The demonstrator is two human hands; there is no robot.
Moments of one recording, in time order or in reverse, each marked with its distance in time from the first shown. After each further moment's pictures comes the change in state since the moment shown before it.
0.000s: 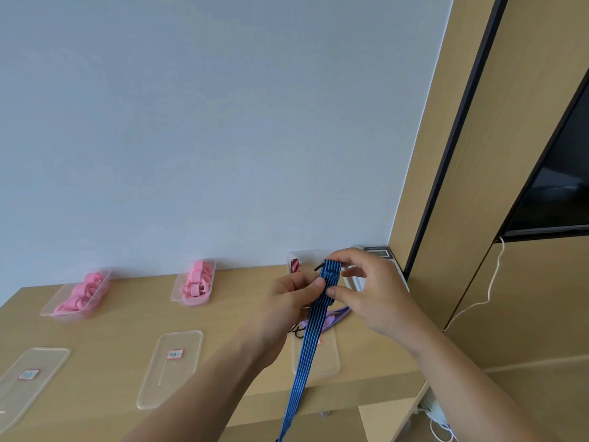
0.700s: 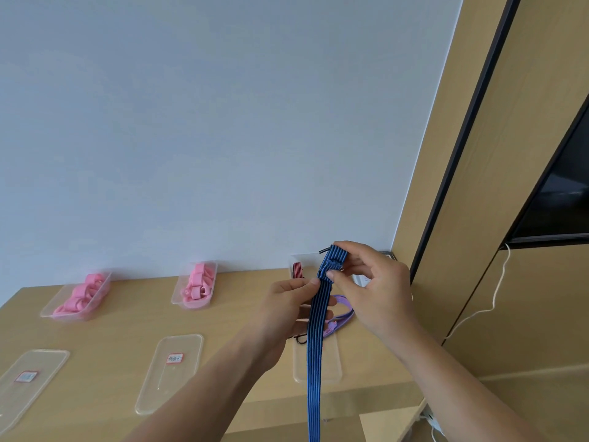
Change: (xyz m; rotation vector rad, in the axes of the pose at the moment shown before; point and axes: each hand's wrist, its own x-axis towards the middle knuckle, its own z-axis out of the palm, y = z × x) left_hand 0.005 0.009 -0.002 -0.066 0.082 -0.114; right_hand 0.009 -0.007 0.012 0.056 0.284 -0.110
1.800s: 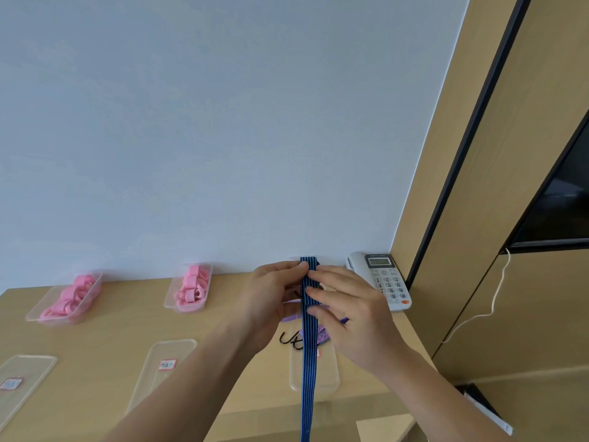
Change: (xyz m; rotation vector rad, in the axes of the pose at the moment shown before) left_hand 0.024 0.024 -0.017 -0.127 -0.005 0.034; right_hand -0.012 0.032 0.019 -0.228 -0.156 -0.468
